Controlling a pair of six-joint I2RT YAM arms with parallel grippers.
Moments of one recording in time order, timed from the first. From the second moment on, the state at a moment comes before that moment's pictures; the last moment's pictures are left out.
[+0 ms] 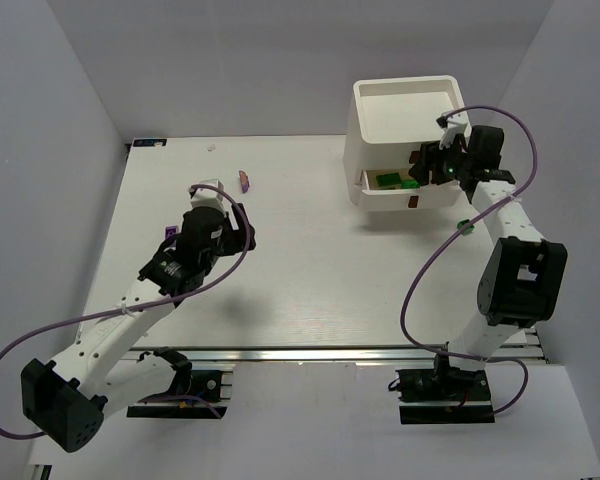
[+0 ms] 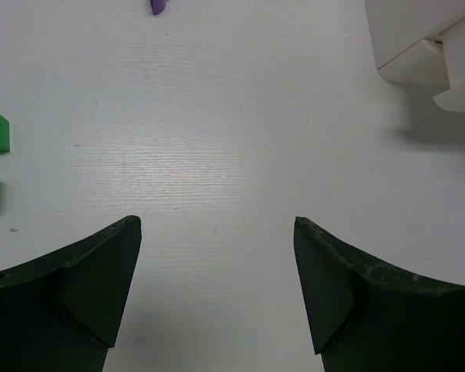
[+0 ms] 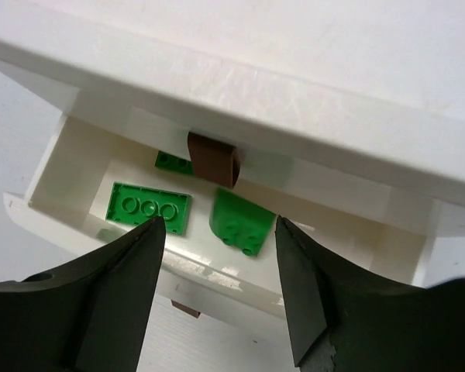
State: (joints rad) left arm -0.57 1.00 0.86 -0.37 -0.33 -0.48; right arm -0.08 1.70 1.36 -0.23 -0.53 -0.21
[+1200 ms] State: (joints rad) left arm -0.57 1.07 0.84 -0.33 -0.32 -0.49; right arm -0.44 1.87 1.41 -0.66 -0.48 -0.67
